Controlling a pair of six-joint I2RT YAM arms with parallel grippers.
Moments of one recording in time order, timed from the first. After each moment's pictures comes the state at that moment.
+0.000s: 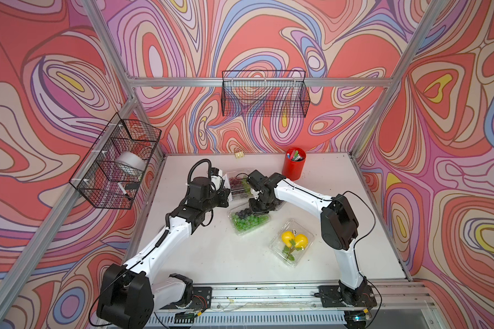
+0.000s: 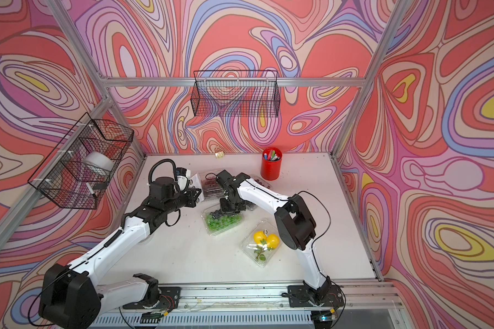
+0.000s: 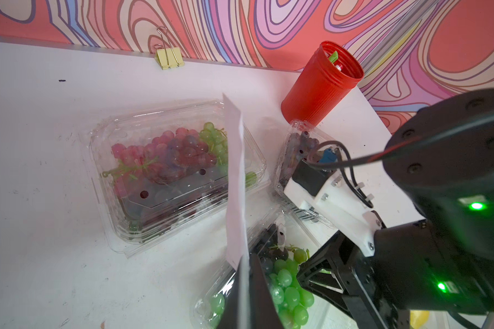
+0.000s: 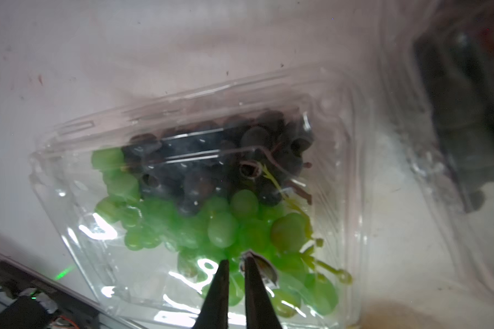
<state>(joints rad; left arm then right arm) -0.32 1.20 0.83 -0.15 0.23 -0.32 0.74 2.11 1.79 -1.03 -0.19 0.50</state>
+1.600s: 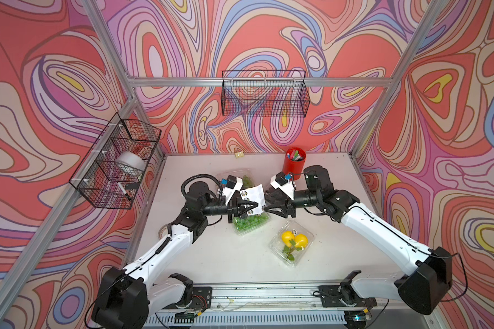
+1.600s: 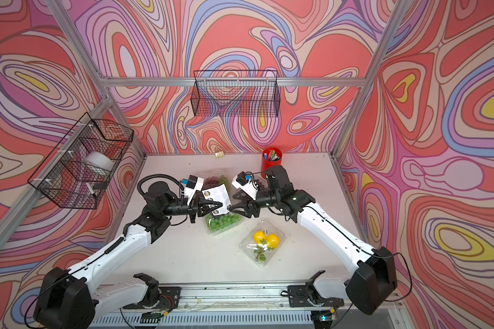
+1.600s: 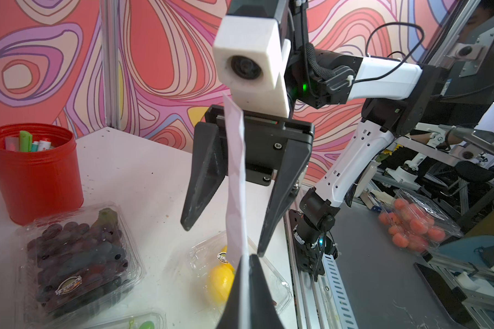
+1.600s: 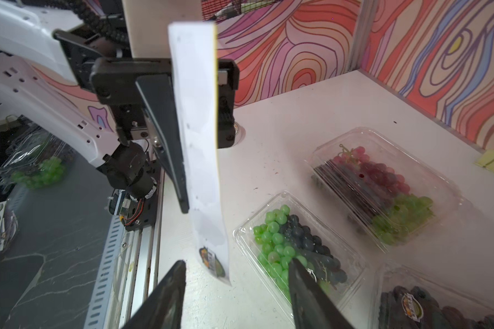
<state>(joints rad) -0.41 1.15 0.72 0.38 1.10 -0.24 0.55 1.31 1.15 -0.42 -0.82 -0.31</state>
